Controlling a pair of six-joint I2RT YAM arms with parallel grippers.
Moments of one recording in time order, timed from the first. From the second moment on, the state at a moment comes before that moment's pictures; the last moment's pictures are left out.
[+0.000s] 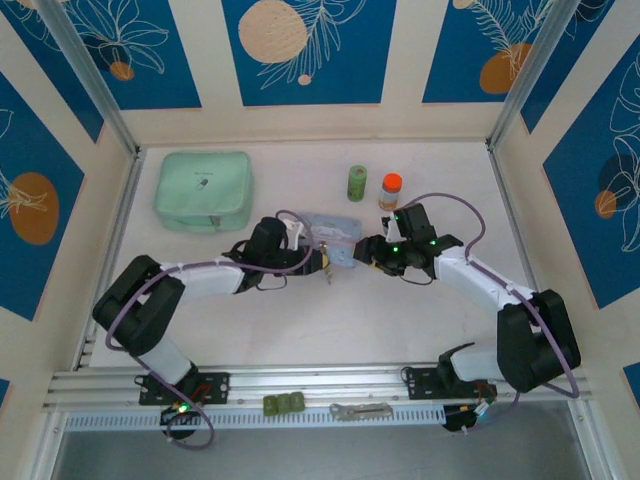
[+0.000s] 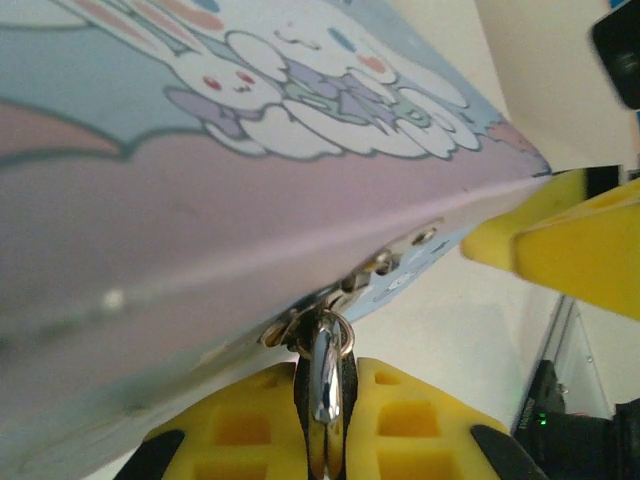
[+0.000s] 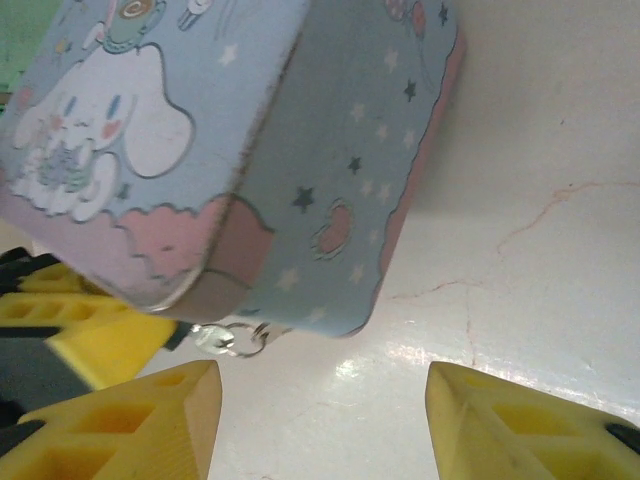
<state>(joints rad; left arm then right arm) -0.67 1.63 0.76 0.25 0.48 -0.68 0.37 1.32 0.78 -0.41 -0.45 0.70</state>
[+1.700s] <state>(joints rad) -0.71 1.76 0.45 0.88 0.26 -0.96 0.63 1.33 0.84 -0.46 -0.26 0.66</state>
